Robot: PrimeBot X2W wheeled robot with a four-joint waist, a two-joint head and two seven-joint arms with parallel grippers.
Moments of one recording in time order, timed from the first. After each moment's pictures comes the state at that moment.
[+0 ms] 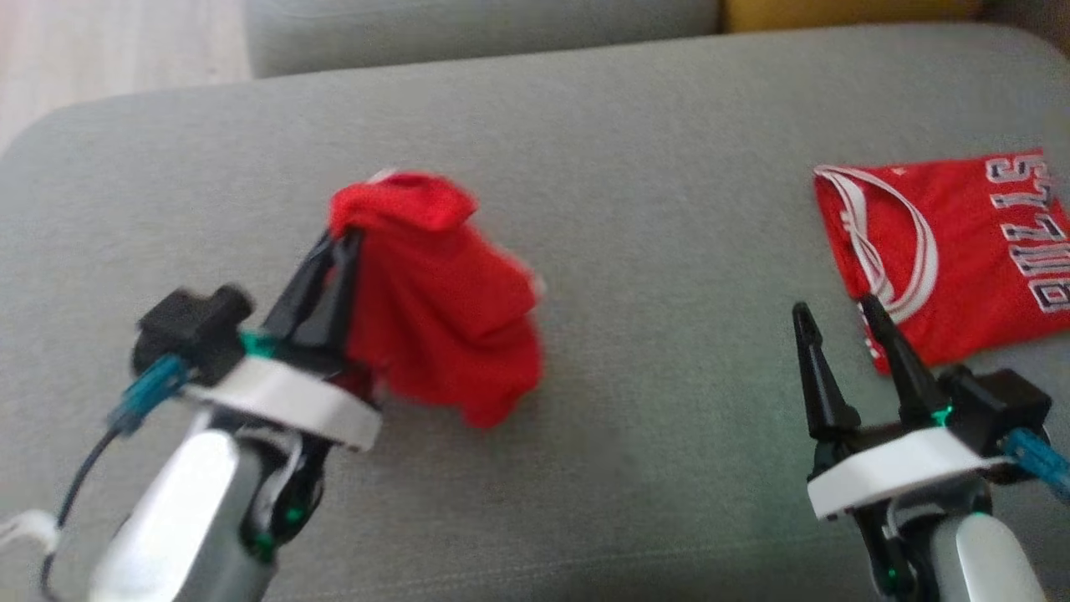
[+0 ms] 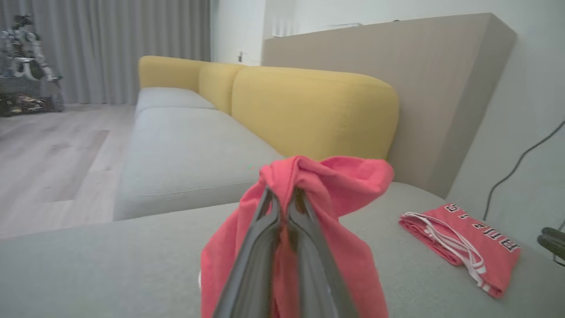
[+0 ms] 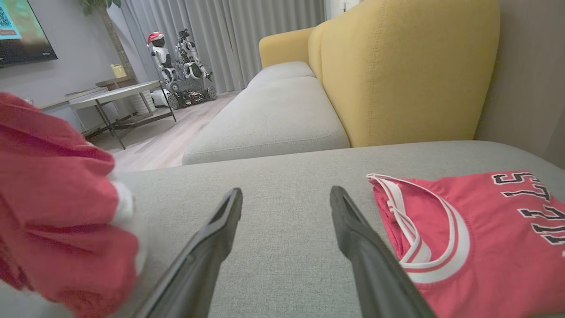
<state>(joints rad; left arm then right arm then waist) -0.24 0.35 -0.45 -0.04 -0.52 0.09 -0.16 0.03 -0.05 0.06 -0.07 0.19 0.13 0.05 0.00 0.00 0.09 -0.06</state>
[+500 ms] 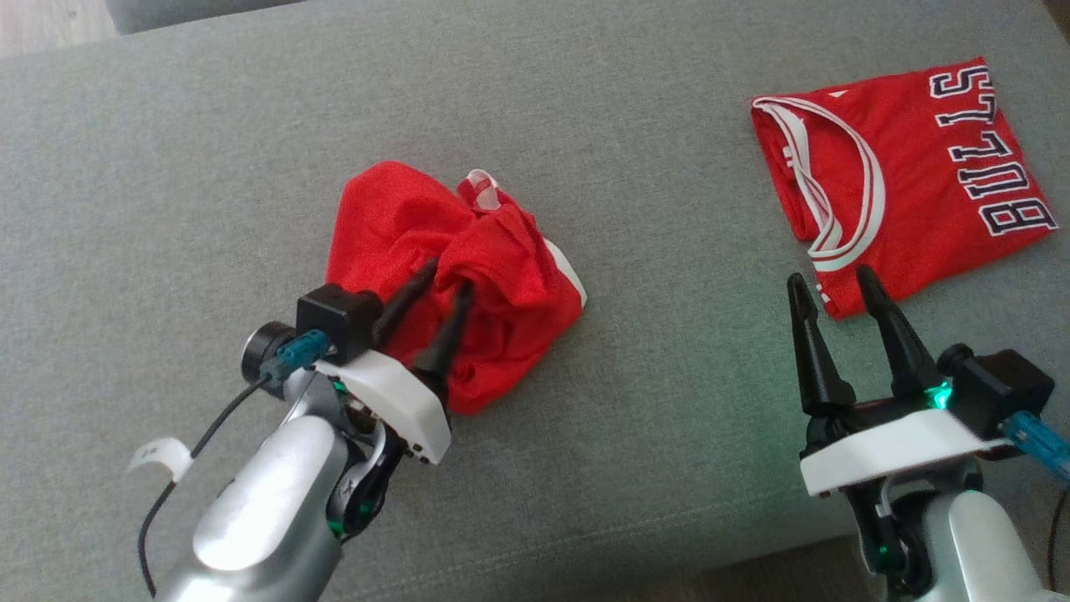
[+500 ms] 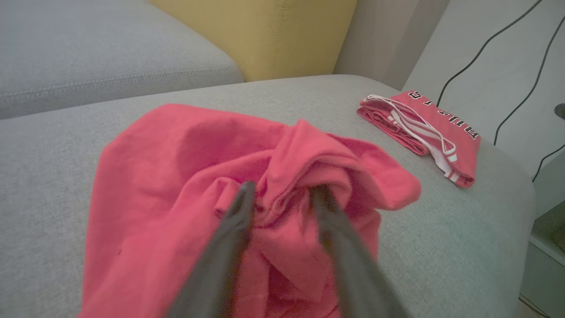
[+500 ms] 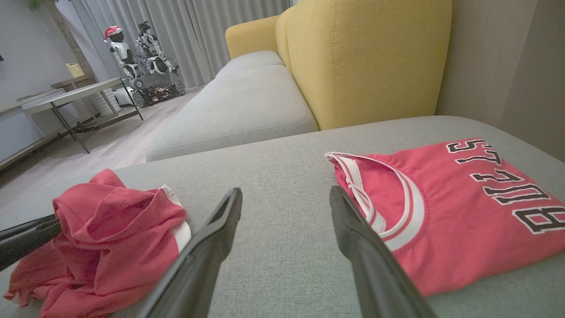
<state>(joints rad) -0.41 0.22 -0.63 0.33 -0.46 -0.02 -0.14 -0.03 -0.05 0.08 -0.05 0.23 0.13 0.01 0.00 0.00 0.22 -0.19</state>
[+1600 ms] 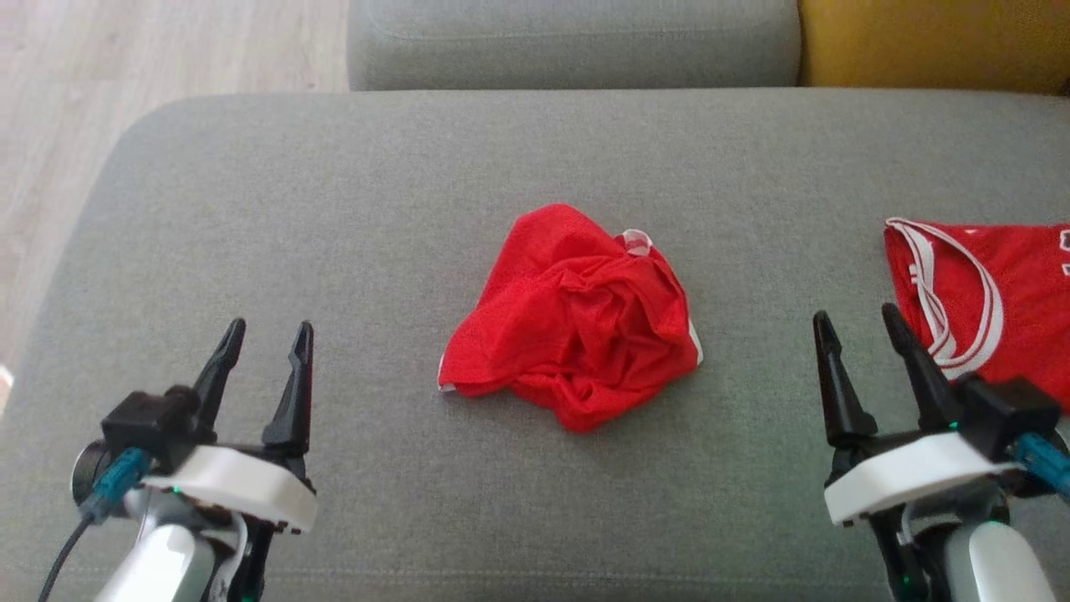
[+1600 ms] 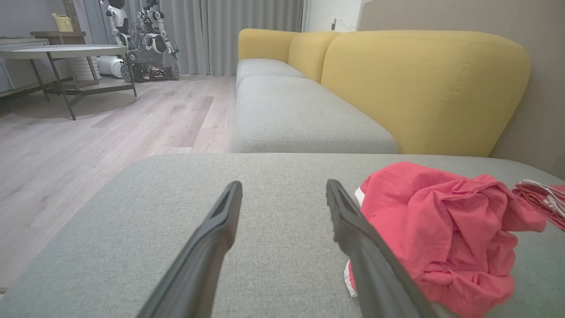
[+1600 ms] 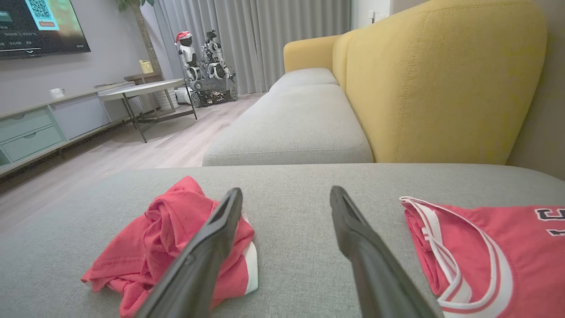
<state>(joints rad) -0.10 0.40 -0.41 0.08 -0.51 0.16 -0.23 0.02 -0.05 0.02 -0.05 0.17 0.13 0.05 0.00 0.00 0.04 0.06</state>
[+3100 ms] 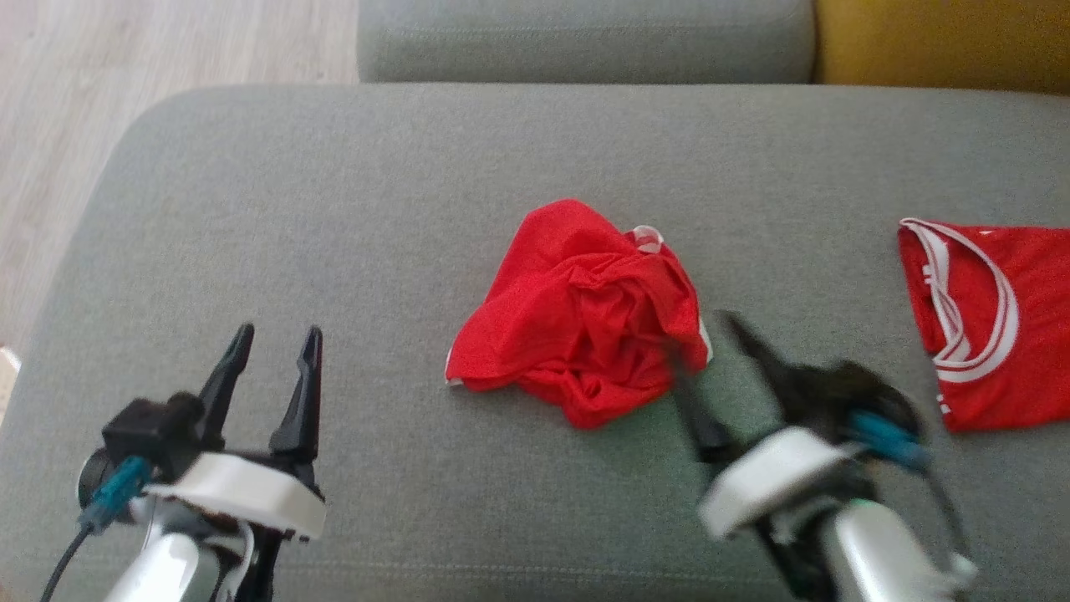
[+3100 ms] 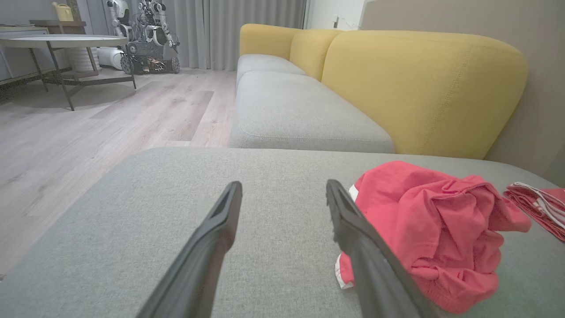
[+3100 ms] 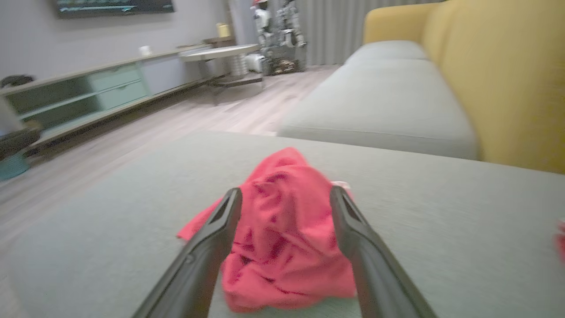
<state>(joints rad) -0.04 0.42 -0.43 -0.02 -0.54 0.20 -0.20 -0.02 -0.05 0.24 0.00 0.14 0.13 0.10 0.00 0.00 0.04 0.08</state>
